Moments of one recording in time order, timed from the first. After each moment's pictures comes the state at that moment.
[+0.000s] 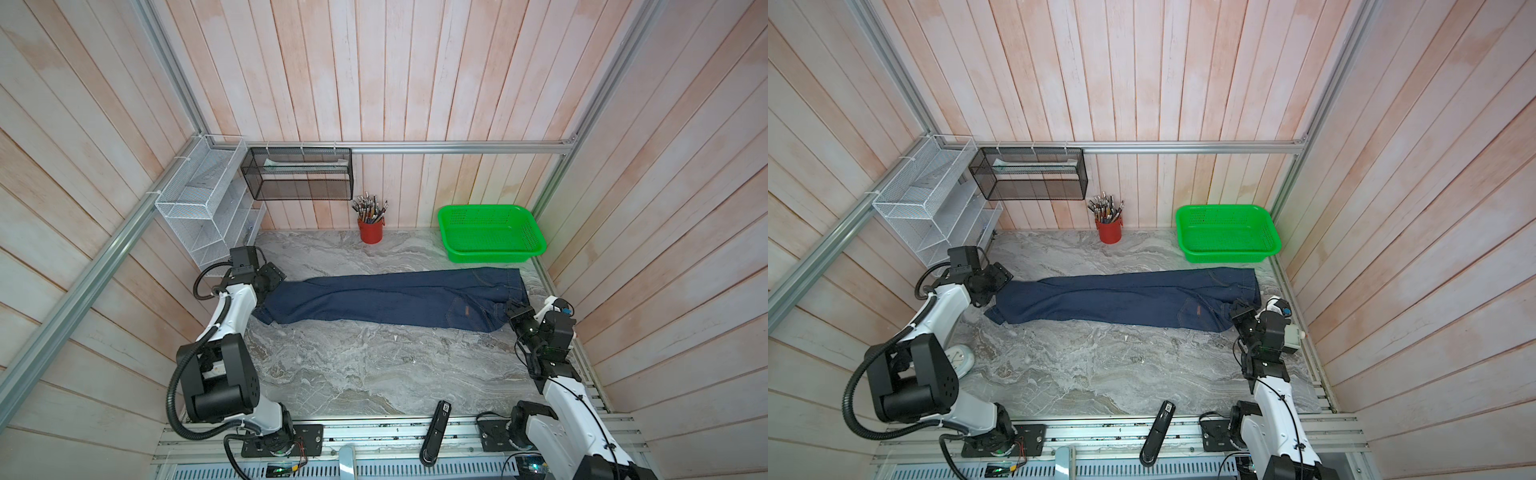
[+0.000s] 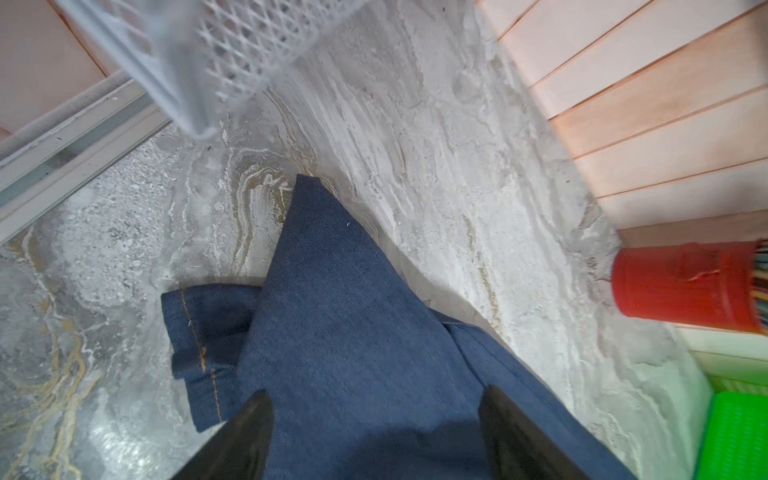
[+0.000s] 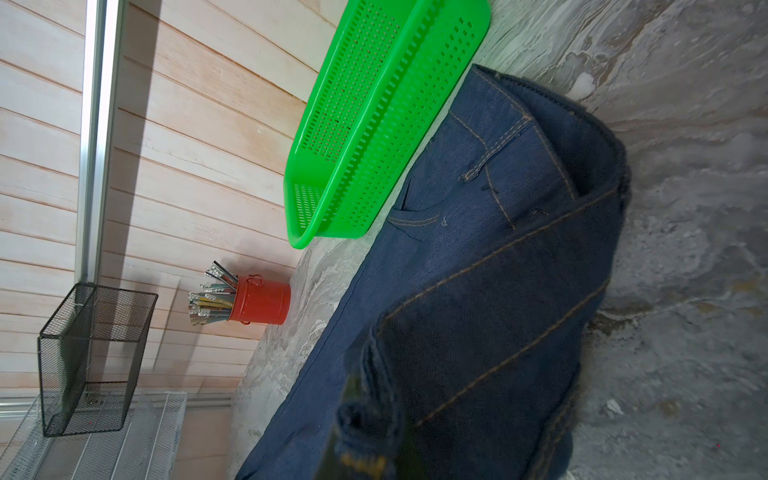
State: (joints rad) left arm 0.22 1.60 1.19 -0.53 0.04 -0.57; right arm -0.16 0.81 0.29 0.18 -0.26 1.00
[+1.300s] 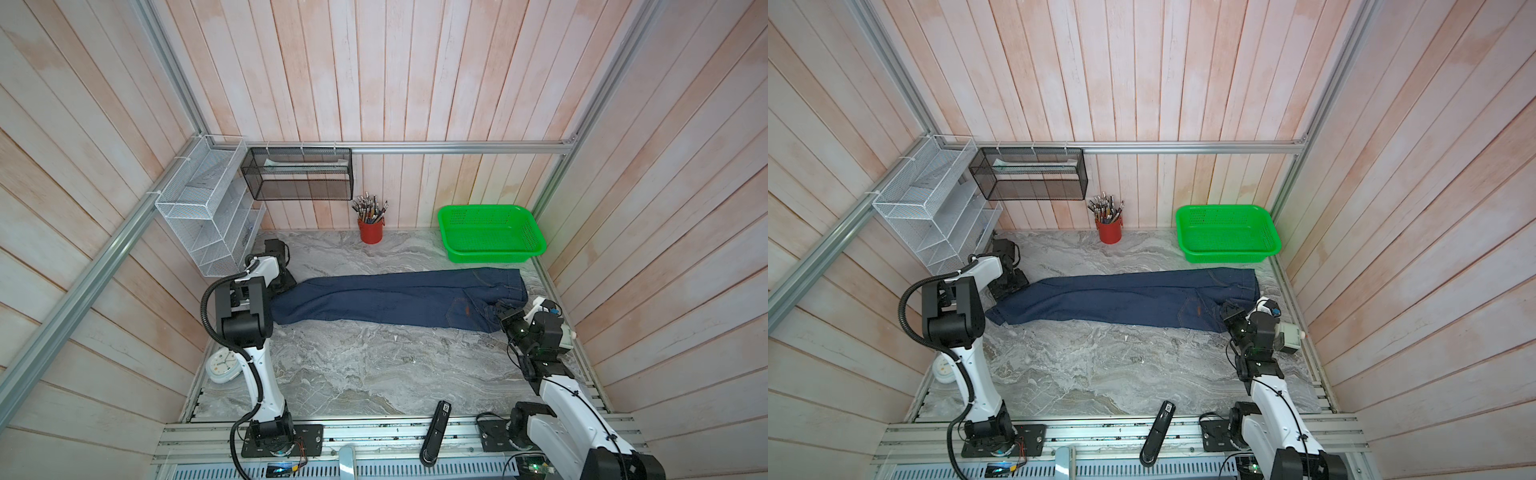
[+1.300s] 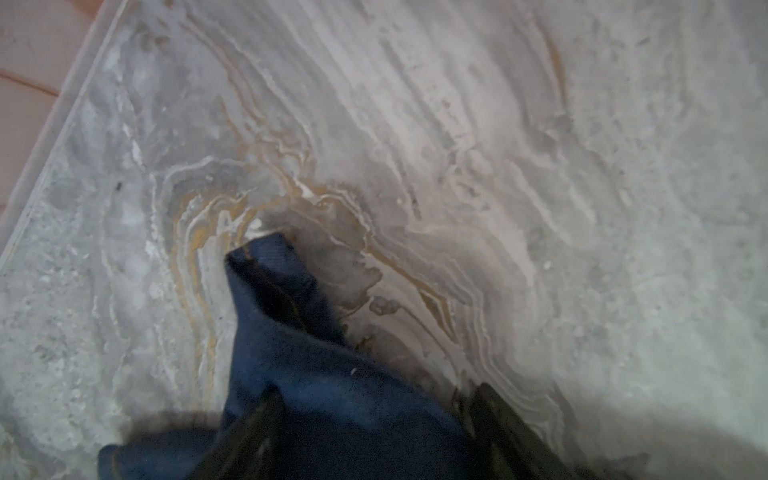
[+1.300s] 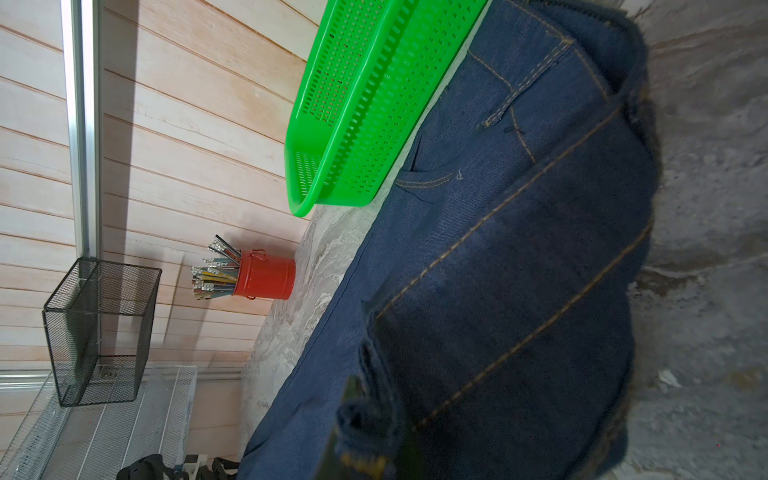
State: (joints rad) left arm 0.15 2.09 1.51 -0.70 -0.21 -0.43; right arm -0.07 0.85 0.25 0.25 -0.23 1.05
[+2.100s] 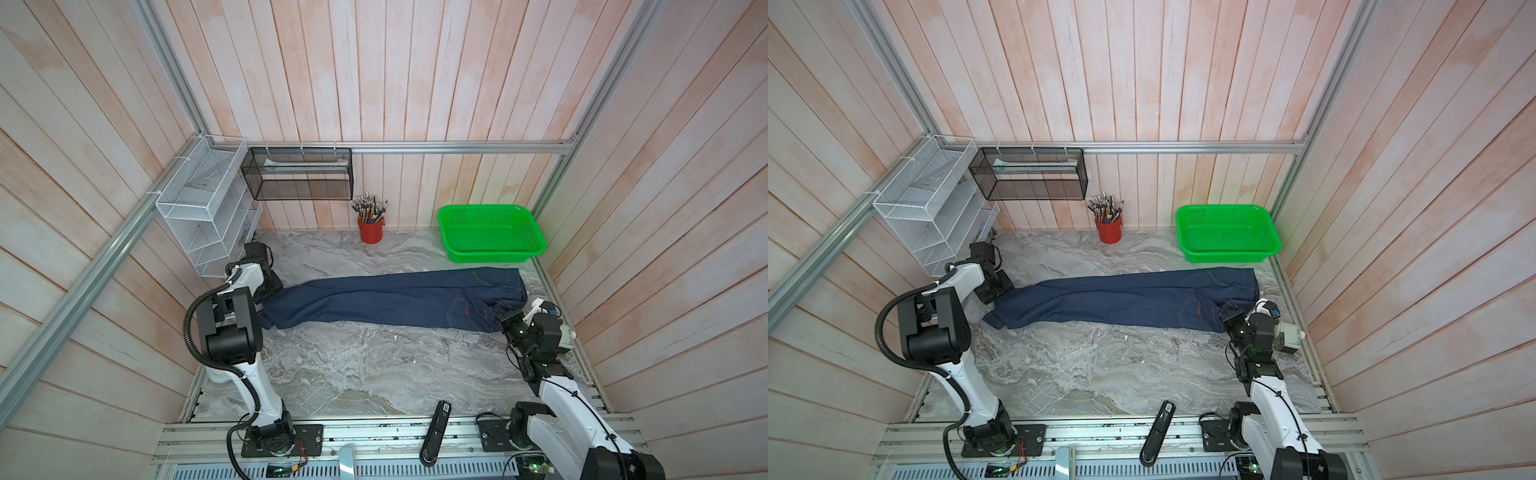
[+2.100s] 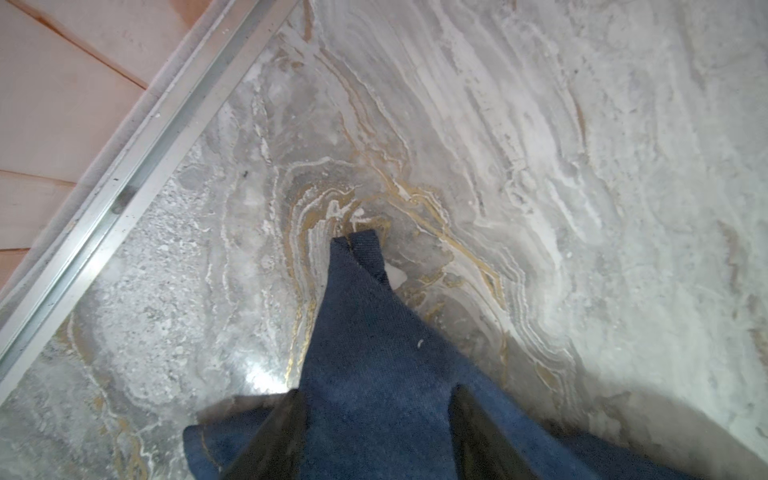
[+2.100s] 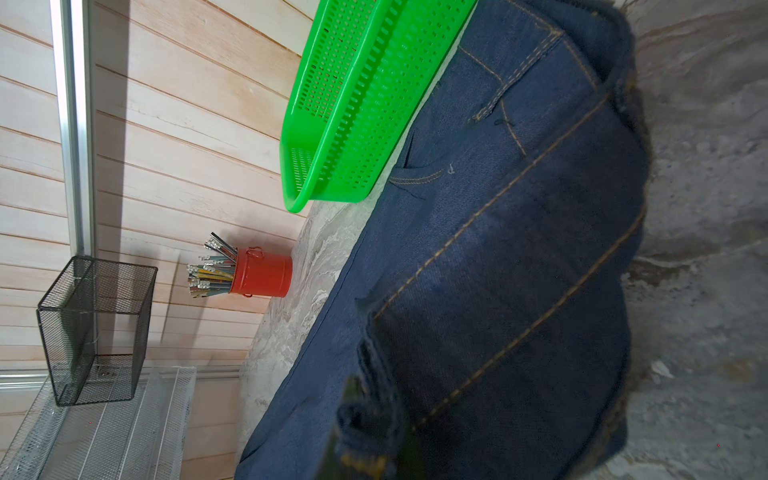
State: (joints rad) left arm 0.24 1.94 1.39 -0.62 -0.12 -0.43; right arm -0.07 0.85 0.23 0.26 -0.23 1.05
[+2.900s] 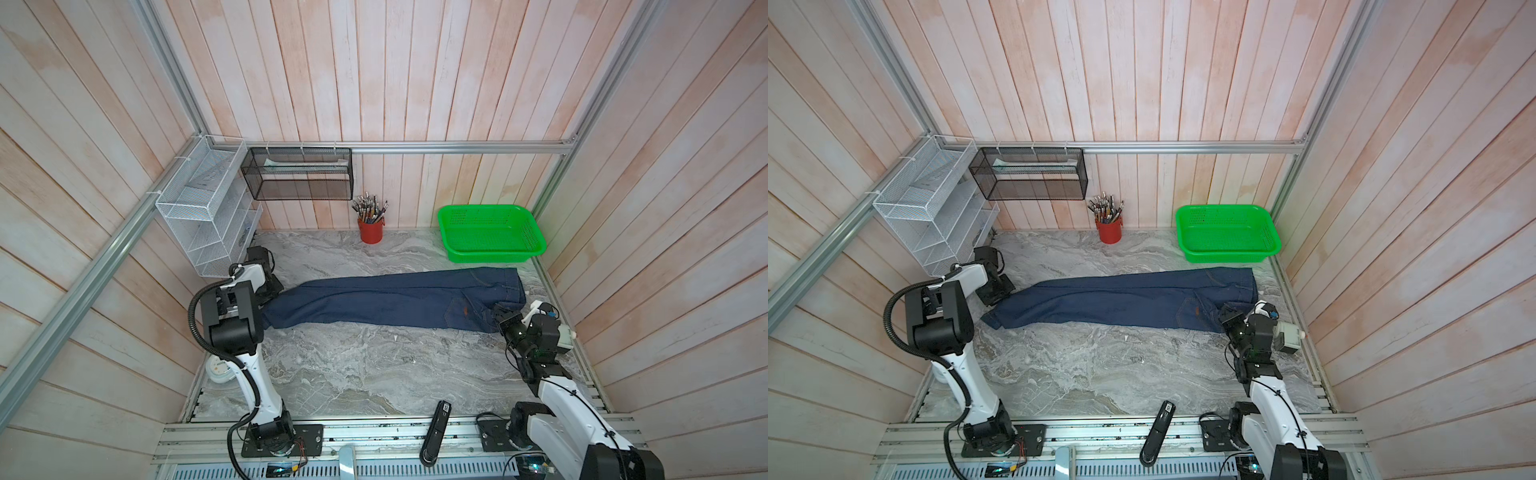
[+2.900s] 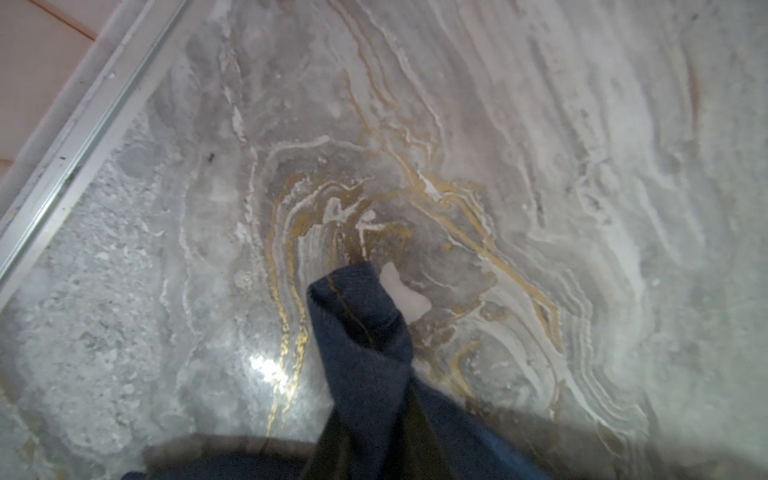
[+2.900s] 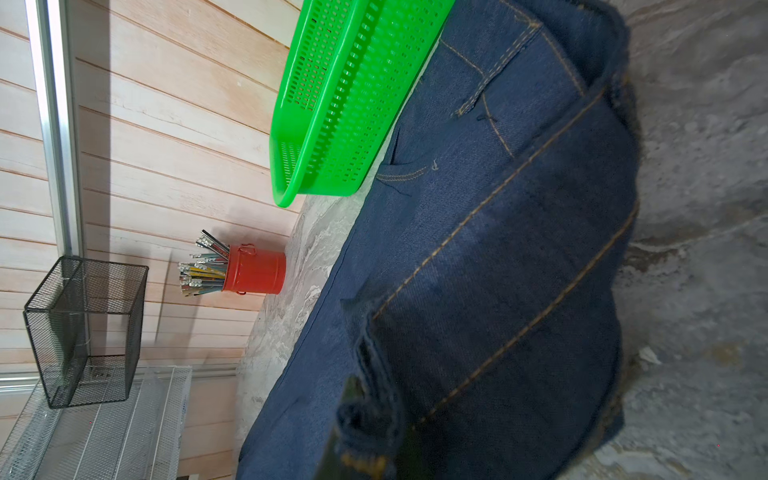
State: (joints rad) left arm 0.25 2.03 1.41 -0.61 -0.13 -0.45; right arm -0.07 0.87 0.22 0.27 -0.23 1.06
